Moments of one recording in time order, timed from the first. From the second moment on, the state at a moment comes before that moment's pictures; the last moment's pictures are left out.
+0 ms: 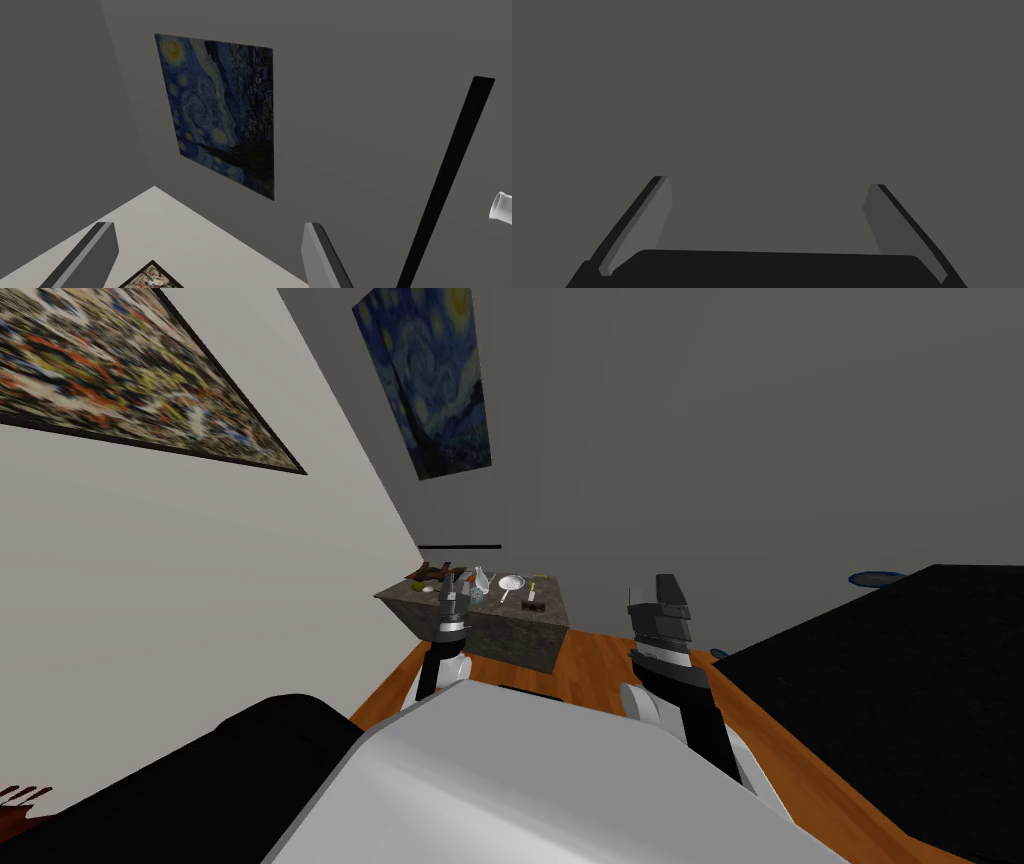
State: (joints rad) left arm 0.50 0.02 -0.05 -2.33 0.08 -0.43 -0.04; right arm 0.48 0.02 -0.03 -2.35 0.11 -0.41 0.10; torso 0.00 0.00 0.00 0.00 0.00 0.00
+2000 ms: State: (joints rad) left arm -0.03 0.19 -0.12 -2.01 0.13 0.09 -0.03; right arm 0.48 0.02 -0.03 -2.35 0.11 -0.41 0.10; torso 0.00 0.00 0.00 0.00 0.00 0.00
